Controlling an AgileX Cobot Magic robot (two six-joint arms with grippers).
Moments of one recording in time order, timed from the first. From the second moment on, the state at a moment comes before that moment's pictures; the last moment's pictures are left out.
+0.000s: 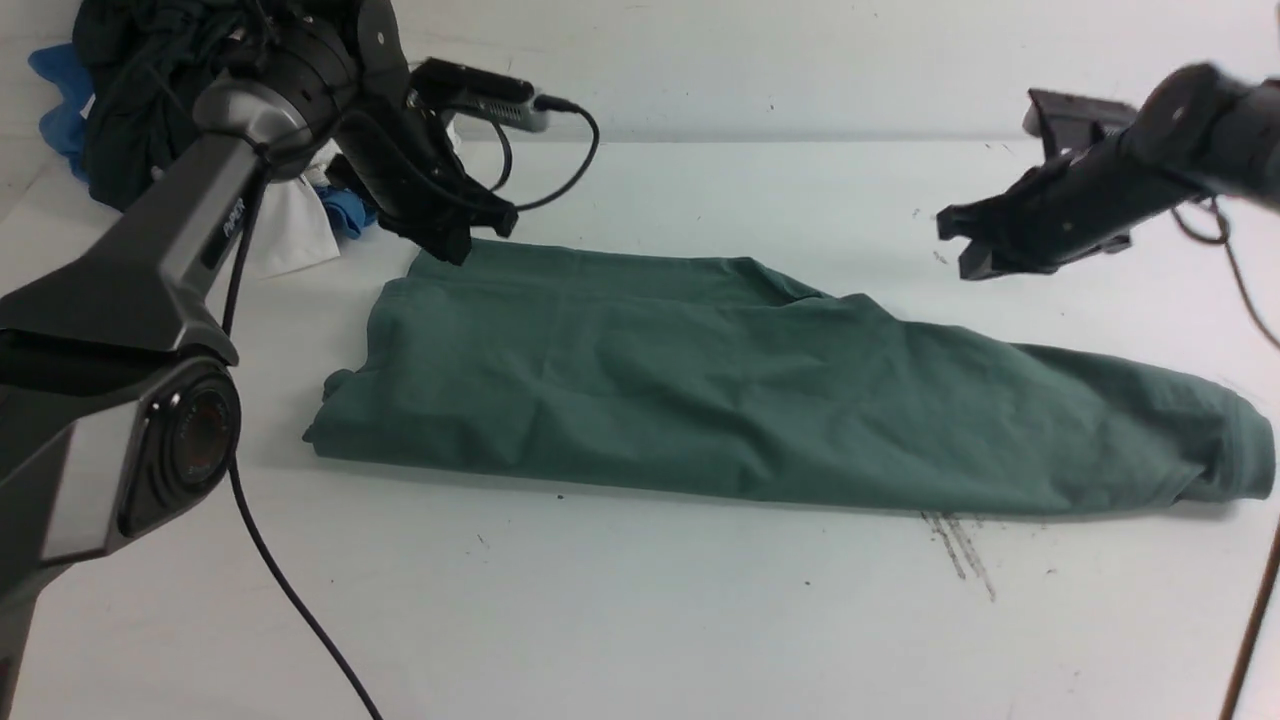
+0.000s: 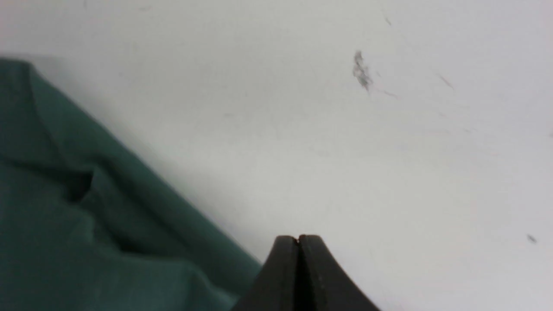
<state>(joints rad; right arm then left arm) 0.02 2.20 -1.88 0.34 0.91 -0.29 -0.16 2.51 -2.57 -0.12 1.24 0.23</state>
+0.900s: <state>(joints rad) -0.09 1.86 -1.23 -0.26 0.74 0.08 -0.11 2.50 -2.50 -0.17 1.25 0.22</state>
